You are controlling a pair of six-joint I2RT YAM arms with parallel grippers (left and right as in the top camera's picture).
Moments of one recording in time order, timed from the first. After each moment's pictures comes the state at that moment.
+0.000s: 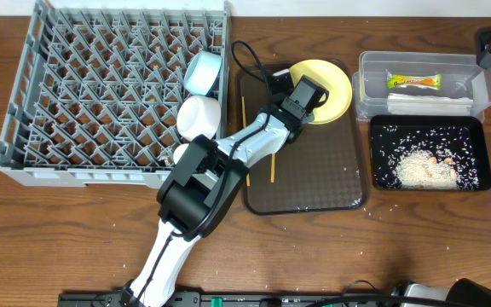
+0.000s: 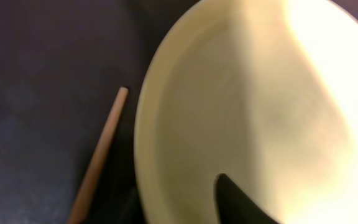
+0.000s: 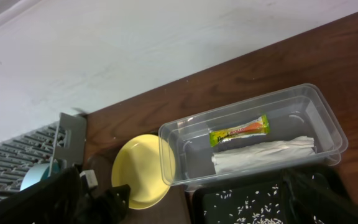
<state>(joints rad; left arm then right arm) -0.68 2.30 1.61 -0.24 -0.28 -0.90 -0.41 1.50 1.84 -0.99 -0.43 0.20</state>
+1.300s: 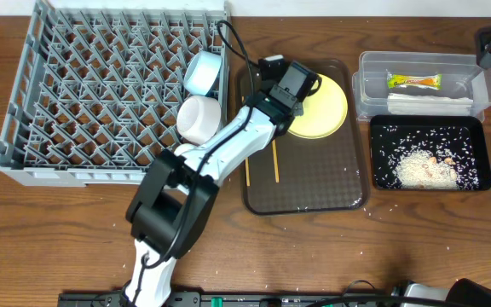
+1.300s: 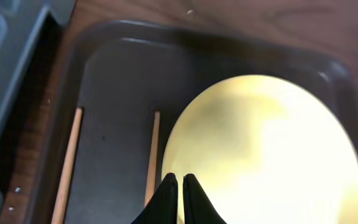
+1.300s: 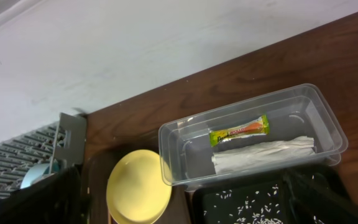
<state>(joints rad) -0.65 2.08 1.59 -0.44 -0.34 -0.73 -0.41 1.50 1.84 -0.99 -0.43 0.20</state>
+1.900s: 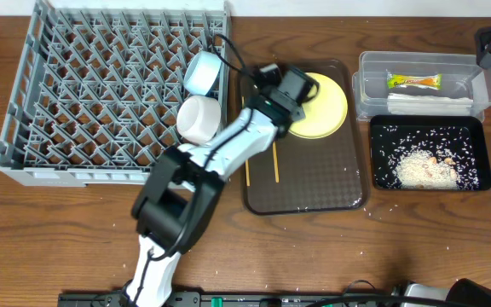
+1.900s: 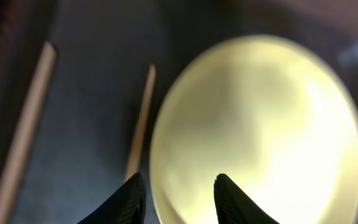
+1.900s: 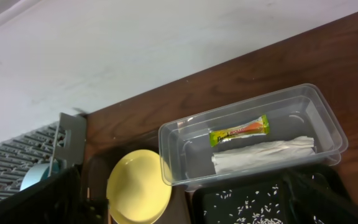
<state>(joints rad) -0.65 2.12 1.57 -0.44 -0.25 -0.92 -0.41 1.50 1.84 -0.99 -0.43 0.20</state>
